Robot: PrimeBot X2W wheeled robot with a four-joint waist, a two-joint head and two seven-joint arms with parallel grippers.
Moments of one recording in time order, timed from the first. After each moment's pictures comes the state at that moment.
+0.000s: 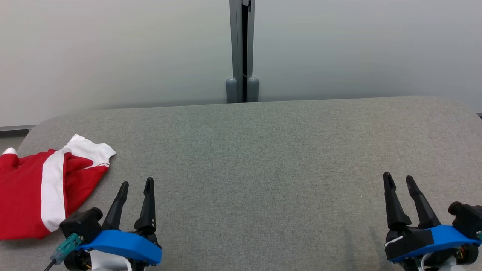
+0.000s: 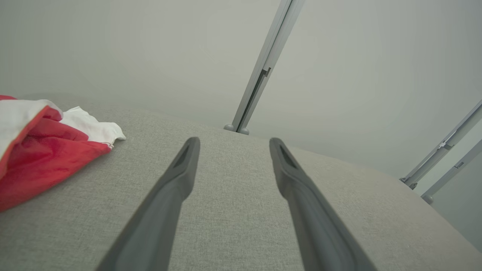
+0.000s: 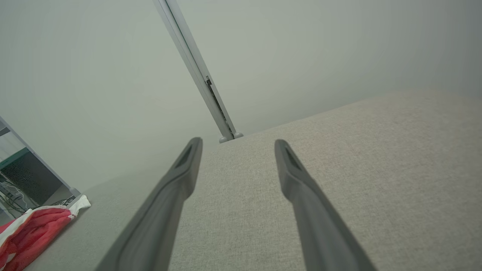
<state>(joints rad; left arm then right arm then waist) -0.08 0.14 -0.15 0.28 -0.55 -0.12 -0.15 -0.05 -0.09 -0.04 0.16 0.50 0.13 -0.12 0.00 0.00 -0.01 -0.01</state>
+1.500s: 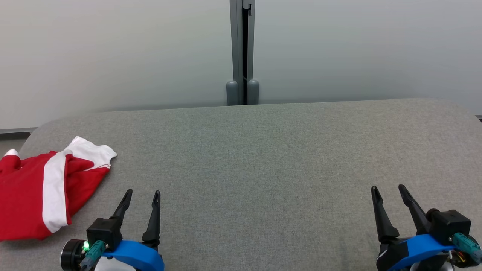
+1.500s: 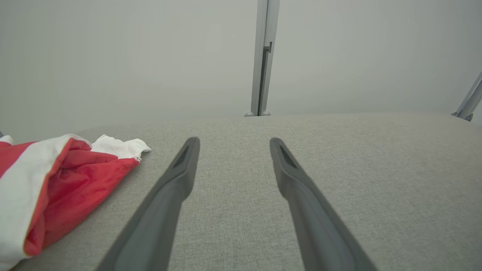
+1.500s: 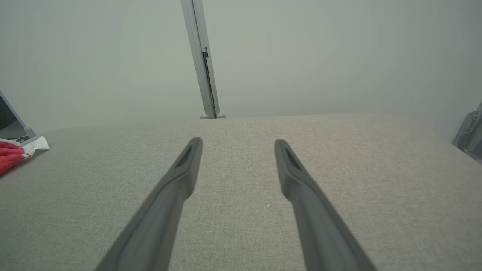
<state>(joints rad) -0.10 0.16 -0.18 0.42 -0.24 -0.10 -0.25 -0.02 -0.08 -0.04 0.17 0.18 0.13 -0.11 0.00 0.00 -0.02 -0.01</state>
